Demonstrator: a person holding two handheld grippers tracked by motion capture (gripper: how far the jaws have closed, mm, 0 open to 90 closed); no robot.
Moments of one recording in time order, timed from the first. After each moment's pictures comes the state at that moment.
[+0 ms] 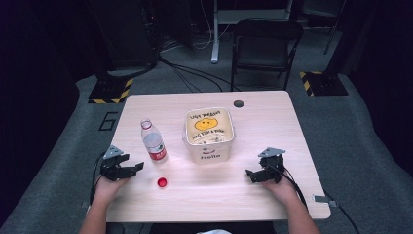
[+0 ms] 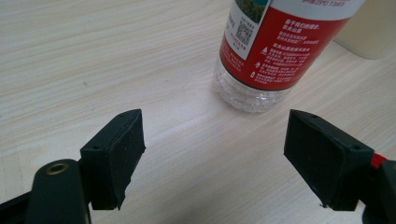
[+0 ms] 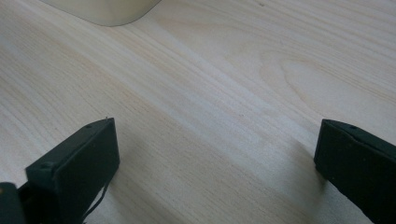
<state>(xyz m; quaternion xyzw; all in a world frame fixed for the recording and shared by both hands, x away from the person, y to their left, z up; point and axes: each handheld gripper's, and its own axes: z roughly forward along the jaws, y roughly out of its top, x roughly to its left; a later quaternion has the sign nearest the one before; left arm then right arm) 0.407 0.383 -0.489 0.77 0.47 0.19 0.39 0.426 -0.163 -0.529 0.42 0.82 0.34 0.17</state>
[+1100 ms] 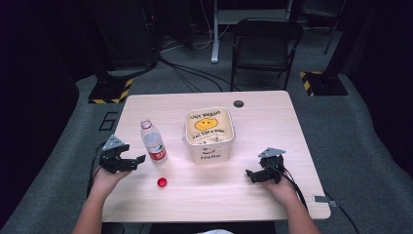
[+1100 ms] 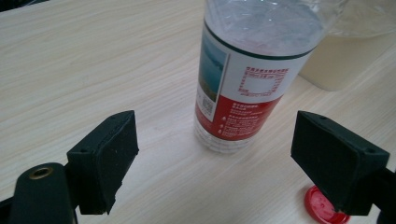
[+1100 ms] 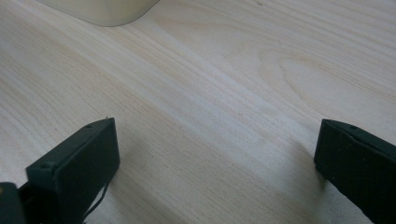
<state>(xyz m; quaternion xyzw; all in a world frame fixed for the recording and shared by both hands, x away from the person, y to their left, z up) 0.411 0.365 -0.444 0.78 0.43 0.20 0.40 0.425 -0.163 -0.529 0.42 0.82 0.34 0.18</state>
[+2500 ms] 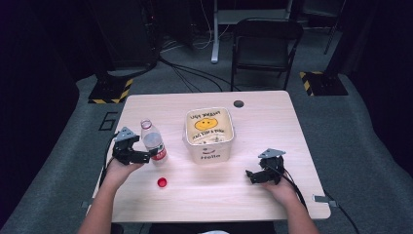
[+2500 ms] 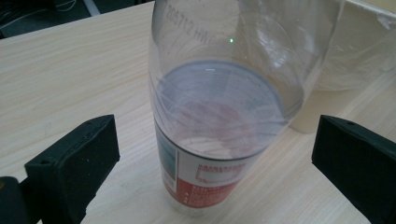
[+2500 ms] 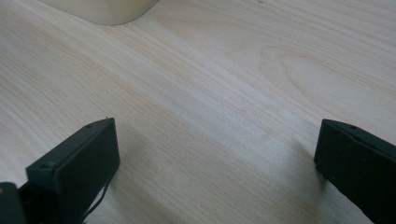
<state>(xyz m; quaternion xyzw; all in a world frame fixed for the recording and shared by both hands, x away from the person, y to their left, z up) 0.437 0.331 -0.434 0.78 0.41 0.20 0.43 0.422 -0.161 -0.528 0.43 0.82 0.34 0.18</state>
